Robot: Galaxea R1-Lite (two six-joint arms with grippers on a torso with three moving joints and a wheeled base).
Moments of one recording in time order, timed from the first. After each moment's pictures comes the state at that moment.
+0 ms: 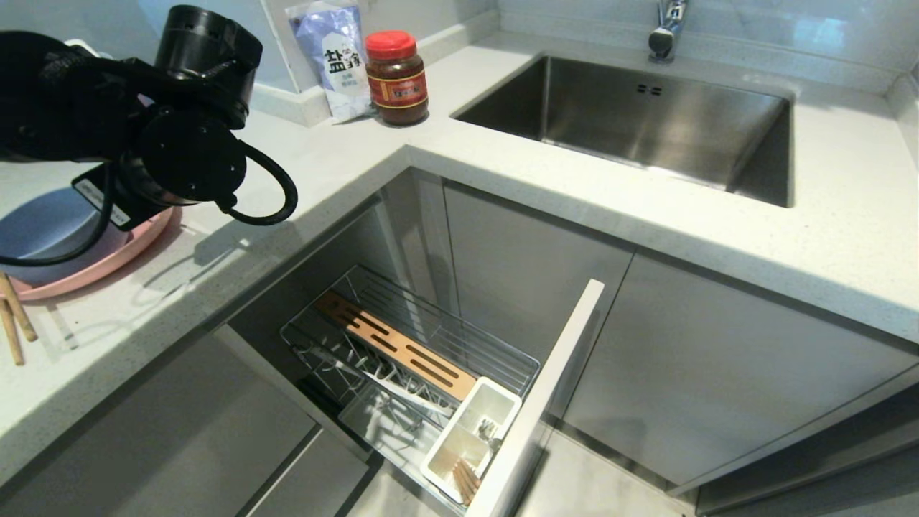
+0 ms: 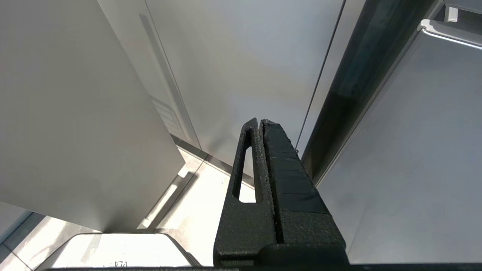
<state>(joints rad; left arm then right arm) -0.39 1.75 -1.77 0.58 1.27 -0.85 0.00 0.00 0.00 0.00 0.00 0.02</state>
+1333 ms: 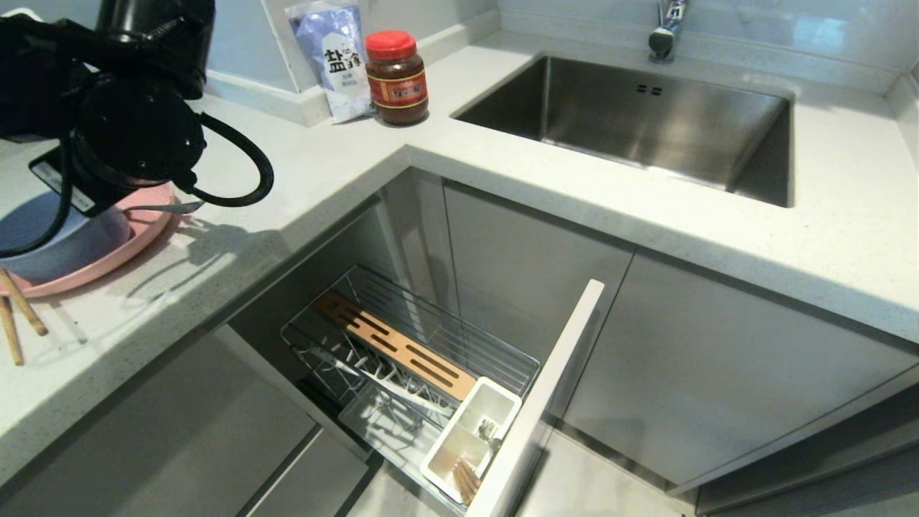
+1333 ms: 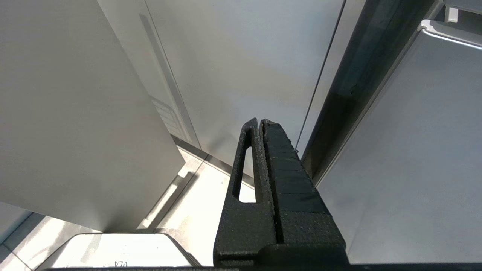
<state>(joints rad) -0.40 1.68 -1.78 0.58 1.25 -0.82 0.01 0.00 0.00 0.00 0.00 0.02</state>
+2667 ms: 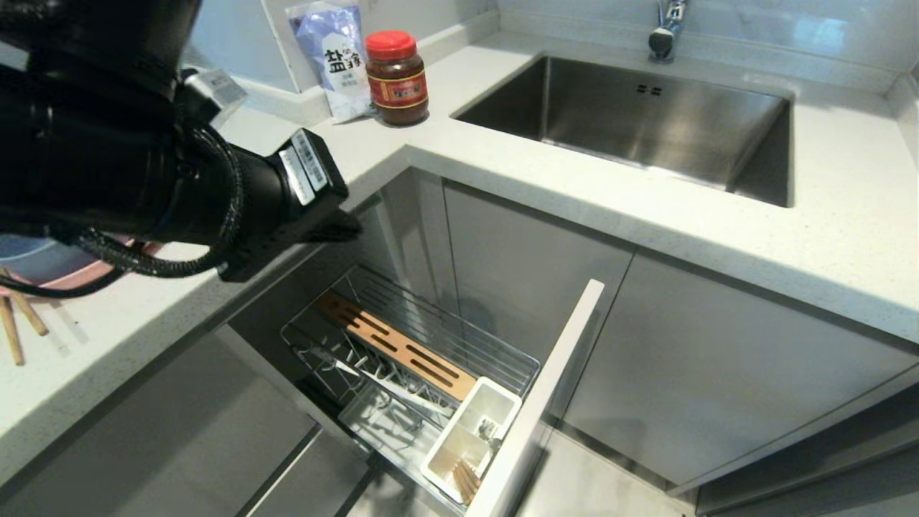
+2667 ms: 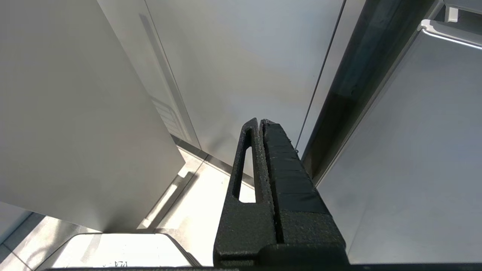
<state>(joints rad) -0.74 1.52 -1.62 0.65 0.29 -0.84 0.01 0.00 0.00 0.00 0.00 0.02</state>
